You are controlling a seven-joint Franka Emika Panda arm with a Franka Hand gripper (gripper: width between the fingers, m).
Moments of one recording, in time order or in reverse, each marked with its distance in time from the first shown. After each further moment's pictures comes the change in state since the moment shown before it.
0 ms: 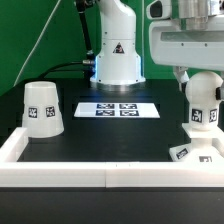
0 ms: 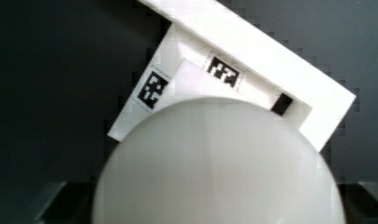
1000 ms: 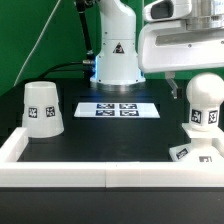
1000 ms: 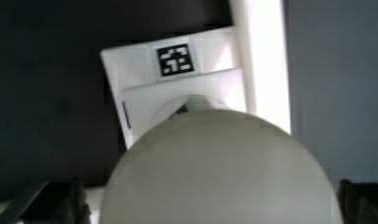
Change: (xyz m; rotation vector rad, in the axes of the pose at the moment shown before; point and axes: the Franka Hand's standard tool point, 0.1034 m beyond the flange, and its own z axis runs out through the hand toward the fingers) arm -0.002 -0.002 0.000 -0.039 0.029 -0.996
